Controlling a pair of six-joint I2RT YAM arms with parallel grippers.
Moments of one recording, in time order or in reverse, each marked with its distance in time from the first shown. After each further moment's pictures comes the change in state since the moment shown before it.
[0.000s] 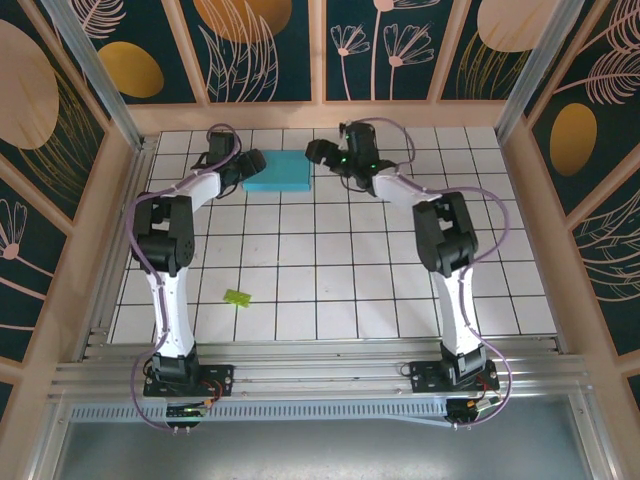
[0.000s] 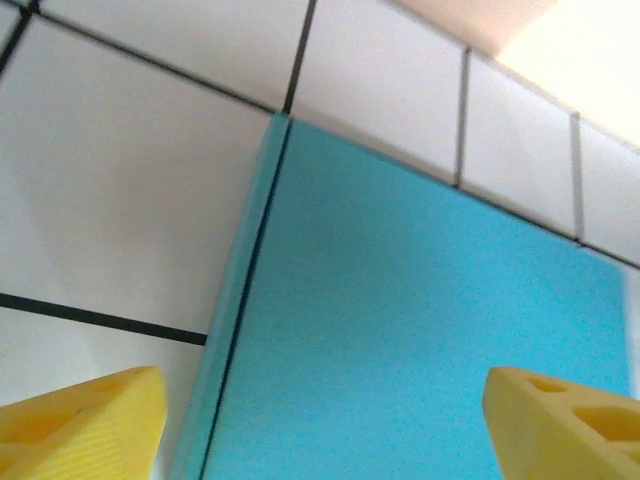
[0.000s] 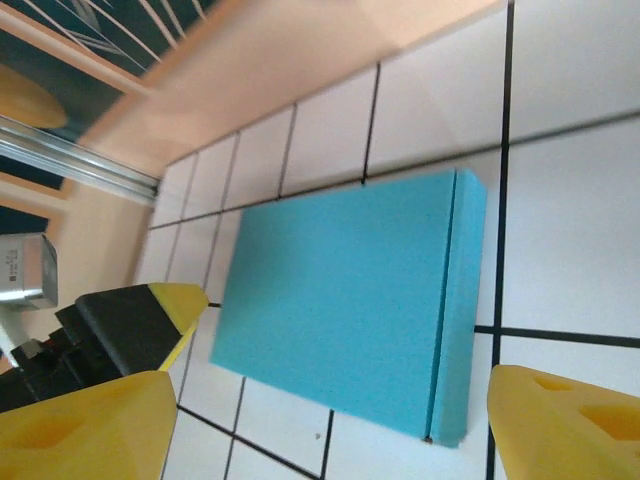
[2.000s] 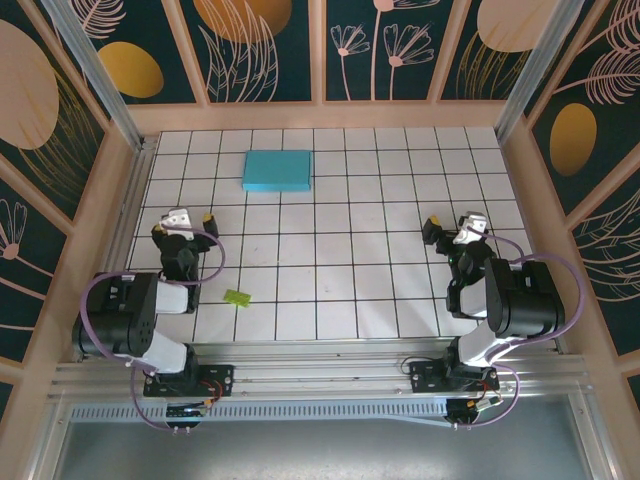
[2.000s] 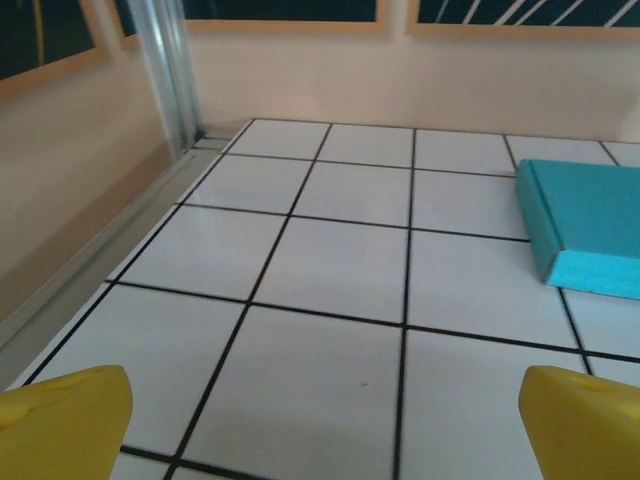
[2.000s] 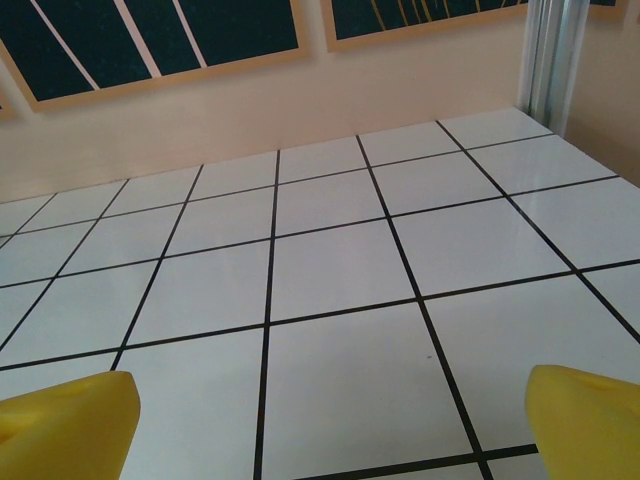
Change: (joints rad) left arm 0.135 -0.656 -1.344 1.204 -0.294 0.507; right arm -0.526 -0.616 -1.530 1.245 0.231 -0.558
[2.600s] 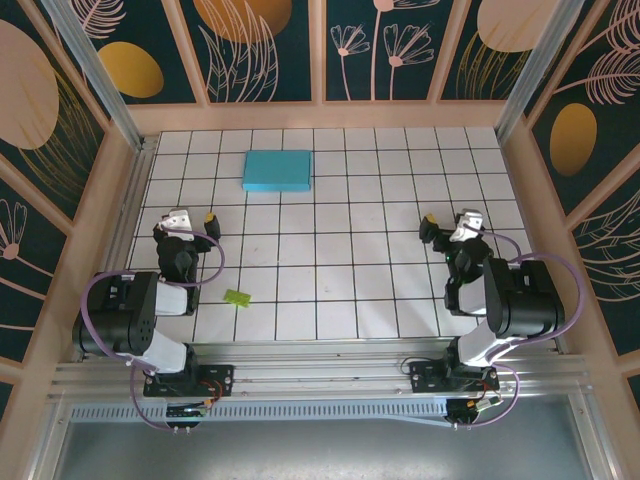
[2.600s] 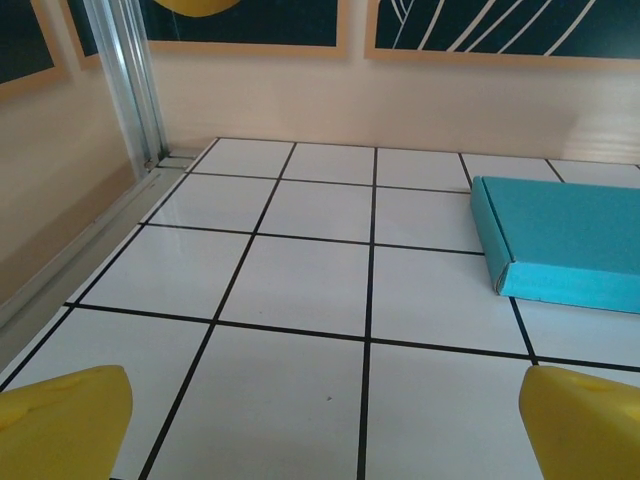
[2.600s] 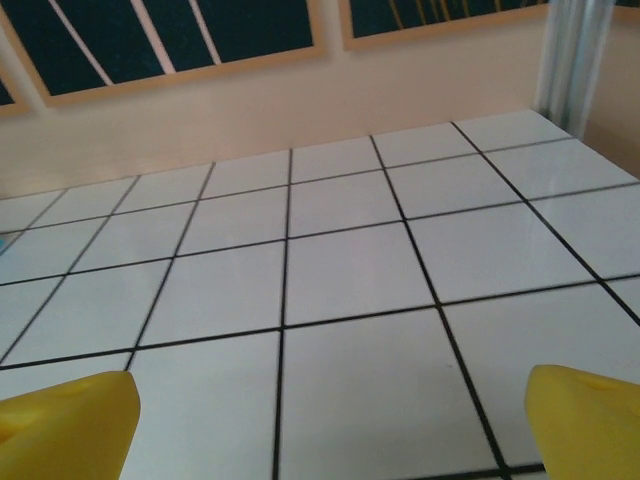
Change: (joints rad) left arm 0.008 0.003 -0.008 0.056 0.079 -0.002; right arm 0.039 0.000 0.027 -0.024 0.013 -0.011
